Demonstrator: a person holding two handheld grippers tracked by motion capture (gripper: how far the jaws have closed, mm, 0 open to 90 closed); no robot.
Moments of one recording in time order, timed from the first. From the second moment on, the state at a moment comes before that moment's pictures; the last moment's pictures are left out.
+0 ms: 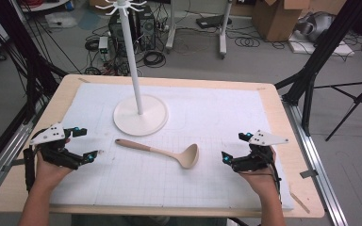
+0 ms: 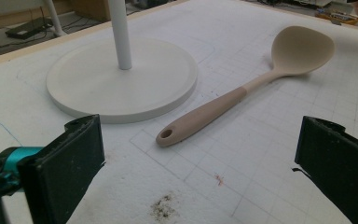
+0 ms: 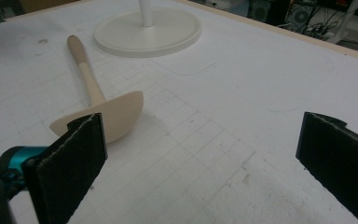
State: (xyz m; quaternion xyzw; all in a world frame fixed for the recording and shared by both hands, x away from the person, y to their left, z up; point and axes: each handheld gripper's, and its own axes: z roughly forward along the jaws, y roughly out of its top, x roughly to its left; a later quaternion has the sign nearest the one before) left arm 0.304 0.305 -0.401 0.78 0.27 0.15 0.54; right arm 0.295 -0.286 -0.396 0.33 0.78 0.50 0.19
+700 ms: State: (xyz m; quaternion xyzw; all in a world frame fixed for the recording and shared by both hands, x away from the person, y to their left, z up) left arm 0.303 0.304 -0.398 0.78 0.26 0.16 0.54; right arm 0.298 -0.287 -0.398 0.34 0.78 0.49 0.19
